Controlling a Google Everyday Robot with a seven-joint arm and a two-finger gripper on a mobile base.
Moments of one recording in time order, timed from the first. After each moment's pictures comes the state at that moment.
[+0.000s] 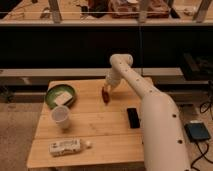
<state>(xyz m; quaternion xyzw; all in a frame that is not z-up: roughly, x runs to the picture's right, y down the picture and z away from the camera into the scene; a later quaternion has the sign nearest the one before) 0.032 0.004 0.959 -0.21 -0.27 -0.43 0.84</state>
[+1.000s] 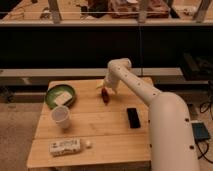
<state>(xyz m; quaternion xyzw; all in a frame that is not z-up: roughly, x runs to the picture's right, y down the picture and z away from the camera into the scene) 0.016 0.004 0.969 -0.12 -0.28 -0.60 0.74</state>
